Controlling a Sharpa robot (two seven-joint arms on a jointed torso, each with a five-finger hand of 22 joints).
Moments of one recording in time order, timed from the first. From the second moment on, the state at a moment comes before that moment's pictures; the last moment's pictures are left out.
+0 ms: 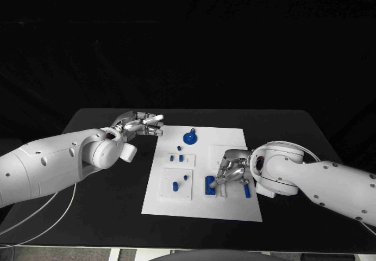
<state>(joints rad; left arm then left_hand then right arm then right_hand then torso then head) 1.22 -0.78 -0.16 1.27 -0.10 -0.14 0.26 1.26 0.00 -0.12 0.03 0.06 0.83 0.17 0.06 0.06 1.09 0.14 0.06 0.06 1.24 0.10 0.07 0.14 0.05 1.06 0.09 0.14 0.12 0.95 -0.84 0.16 1.69 -1.23 0.13 -0.54 1.19 -0.13 0.07 0.06 0.14 1.23 0.03 0.07 0.30 1.41 -0.04 1.02 1.25 1.45 -0.09 1.00 0.99 0.05 1.46 -0.11 0.85 1.31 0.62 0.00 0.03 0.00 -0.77</state>
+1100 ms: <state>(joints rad) 1.22 -0.78 -0.16 1.27 -0.11 -0.14 0.26 1.26 0.00 -0.12 0.03 0.06 0.83 0.17 0.06 0.06 1.09 0.14 0.06 0.06 1.24 0.10 0.07 0.14 0.05 1.06 0.09 0.14 0.11 0.92 -0.81 0.16 1.72 -1.31 0.16 -0.61 1.17 -0.08 0.29 -0.11 0.16 1.27 -0.04 0.07 1.24 1.44 -0.08 1.05 1.27 1.45 -0.12 0.98 0.96 0.03 1.47 -0.14 0.85 1.31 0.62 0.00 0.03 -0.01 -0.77</state>
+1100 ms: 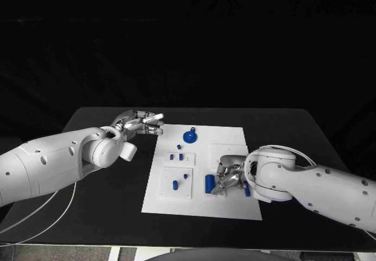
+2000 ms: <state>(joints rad) 1.22 -0.78 -0.16 1.27 -0.11 -0.13 0.26 1.26 0.00 -0.12 0.03 0.05 0.83 0.17 0.06 0.06 1.09 0.15 0.06 0.06 1.23 0.11 0.07 0.14 0.05 1.06 0.09 0.14 0.11 0.90 -0.85 0.16 1.72 -1.33 0.11 -0.61 1.13 -0.13 0.31 0.02 0.08 1.28 -0.04 0.07 1.22 1.44 -0.09 1.05 1.28 1.45 -0.12 0.98 0.95 0.03 1.47 -0.14 0.85 1.31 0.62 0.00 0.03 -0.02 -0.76</state>
